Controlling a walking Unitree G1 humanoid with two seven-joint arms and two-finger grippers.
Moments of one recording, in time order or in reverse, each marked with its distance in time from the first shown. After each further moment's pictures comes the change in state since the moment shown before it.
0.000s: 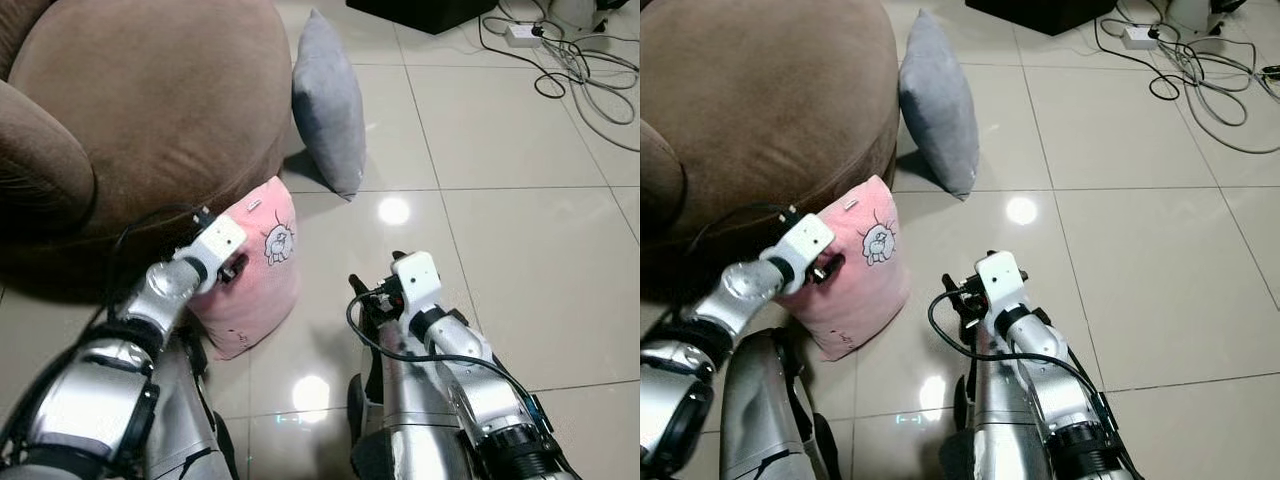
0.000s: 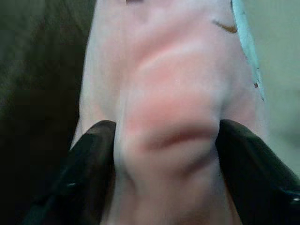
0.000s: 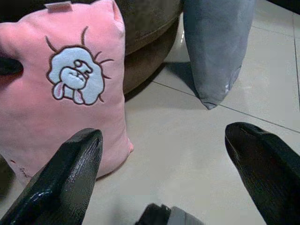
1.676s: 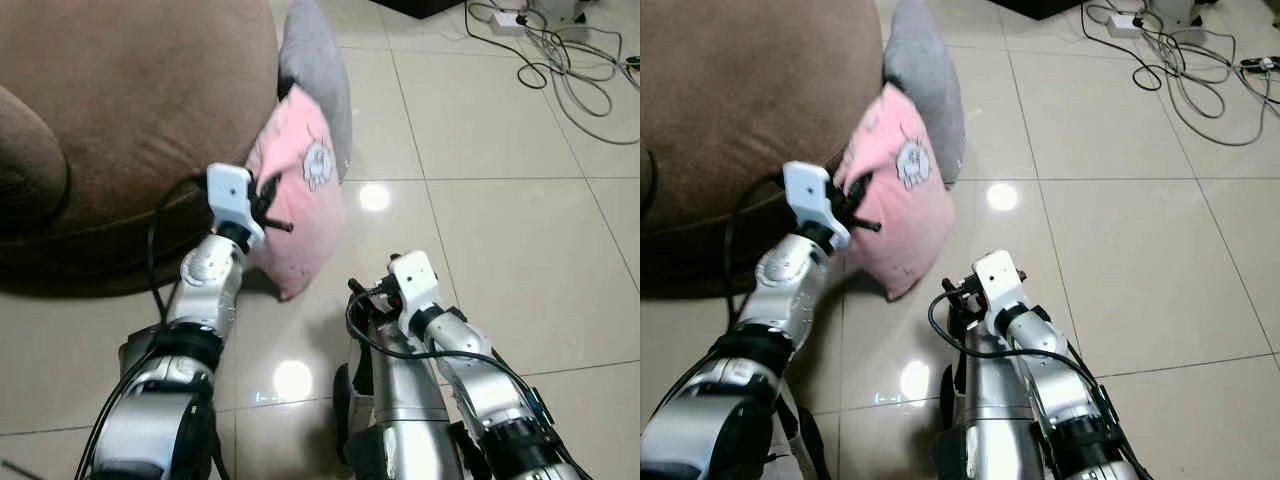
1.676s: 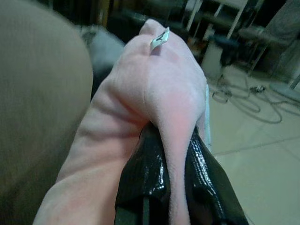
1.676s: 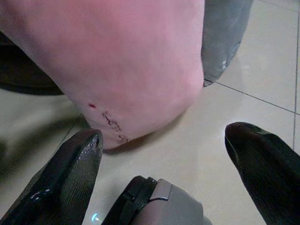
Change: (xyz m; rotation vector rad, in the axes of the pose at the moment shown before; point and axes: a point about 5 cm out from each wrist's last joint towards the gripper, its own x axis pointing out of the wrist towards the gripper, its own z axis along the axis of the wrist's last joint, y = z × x) left arm -0.007 -0.017 0.102 -0.538 -0.705 0.076; right arm 0.005 -0.002 -0.002 -0.023 0.053 0.023
